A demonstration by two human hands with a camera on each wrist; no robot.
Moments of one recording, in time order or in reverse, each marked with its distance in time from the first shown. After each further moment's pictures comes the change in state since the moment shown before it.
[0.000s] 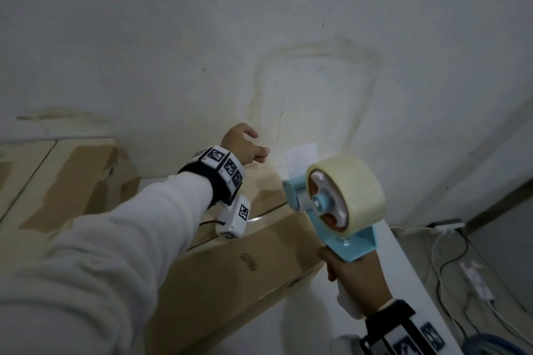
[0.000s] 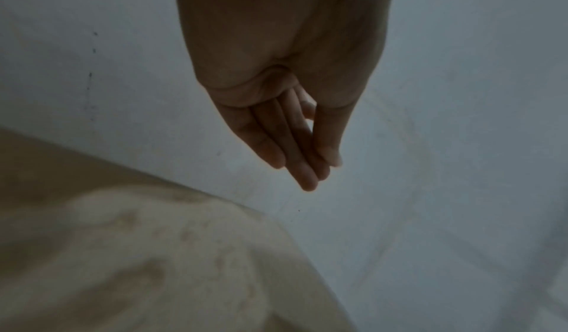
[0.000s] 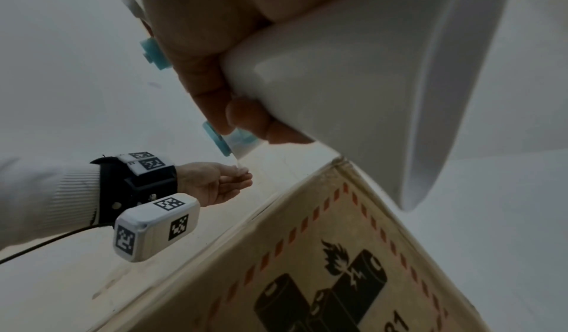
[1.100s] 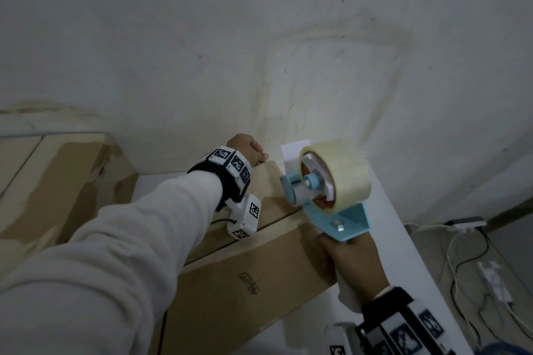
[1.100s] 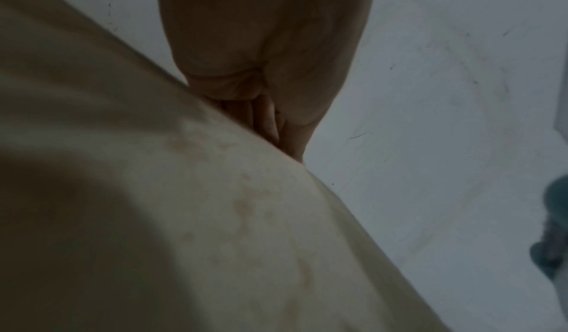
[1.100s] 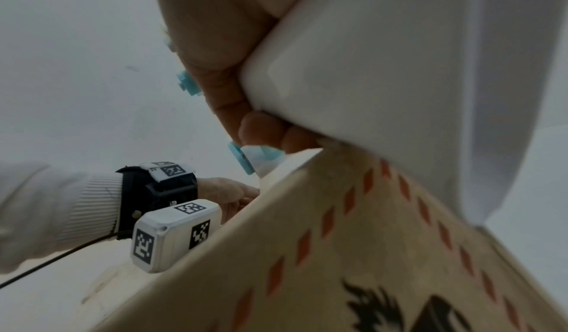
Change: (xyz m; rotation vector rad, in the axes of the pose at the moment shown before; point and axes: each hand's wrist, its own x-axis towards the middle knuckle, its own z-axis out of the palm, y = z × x) left_hand 0.073 -0.048 0.023 0.367 0.015 -0.045; right_hand 0.062 0.018 0.019 -0.030 0.032 0.104
